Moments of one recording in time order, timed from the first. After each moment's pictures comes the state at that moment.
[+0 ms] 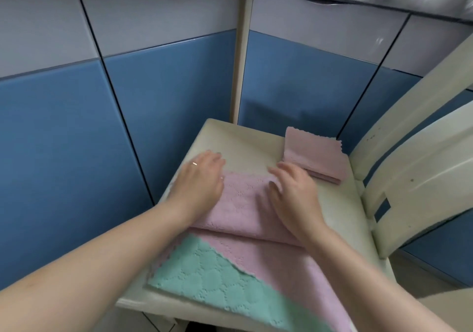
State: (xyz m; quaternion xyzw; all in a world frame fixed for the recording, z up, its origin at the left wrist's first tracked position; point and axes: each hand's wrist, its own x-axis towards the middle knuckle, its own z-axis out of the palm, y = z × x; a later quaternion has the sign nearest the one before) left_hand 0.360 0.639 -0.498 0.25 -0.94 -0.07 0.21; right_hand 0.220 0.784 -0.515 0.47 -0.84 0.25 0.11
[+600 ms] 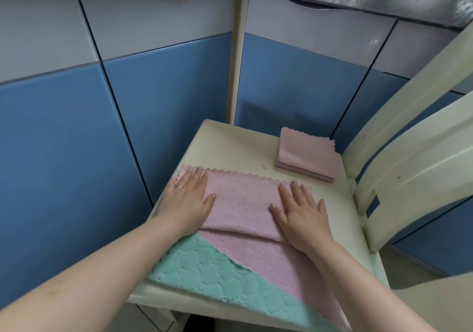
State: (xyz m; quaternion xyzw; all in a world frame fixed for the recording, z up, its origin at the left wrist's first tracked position) left_hand 0.387 0.640 -0.530 0.33 -0.94 -0.04 -0.03; right_hand 0.215 0.821 -0.534 0.41 -0.91 0.03 -0.09
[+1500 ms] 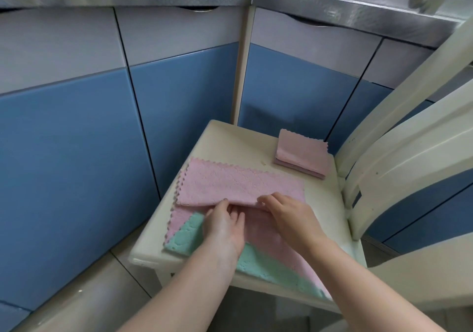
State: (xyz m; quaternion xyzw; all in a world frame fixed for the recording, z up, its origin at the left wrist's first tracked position) left_hand 0.369 0.757 -0.493 0.43 -0.05 -0.84 0.32; right_hand 0.247 0.847 -0.511 0.62 -0.78 0.10 0.08
